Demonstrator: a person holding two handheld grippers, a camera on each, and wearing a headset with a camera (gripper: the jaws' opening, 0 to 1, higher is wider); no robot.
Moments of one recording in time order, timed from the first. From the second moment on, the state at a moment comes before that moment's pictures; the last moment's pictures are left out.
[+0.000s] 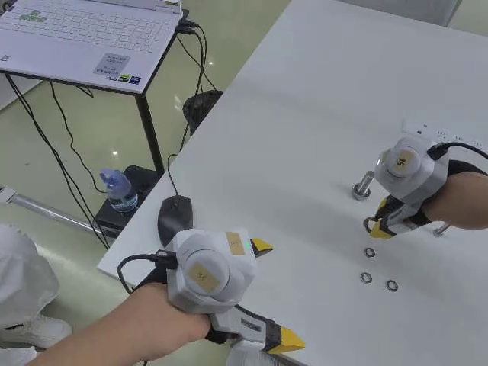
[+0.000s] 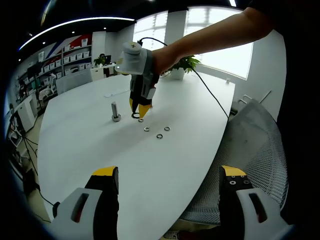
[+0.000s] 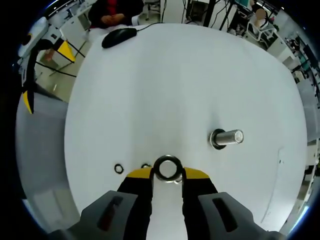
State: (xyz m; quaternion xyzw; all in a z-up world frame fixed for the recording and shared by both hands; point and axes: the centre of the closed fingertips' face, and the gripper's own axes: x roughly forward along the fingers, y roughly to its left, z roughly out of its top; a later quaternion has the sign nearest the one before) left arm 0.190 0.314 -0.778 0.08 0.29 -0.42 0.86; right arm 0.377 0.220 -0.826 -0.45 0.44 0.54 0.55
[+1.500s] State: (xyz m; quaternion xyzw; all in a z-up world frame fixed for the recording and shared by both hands) left arm 0.196 0.318 -0.783 0.08 0.29 -0.42 0.85; right arm 0.453 0.242 -0.792 -0.43 0.42 0.52 0.60
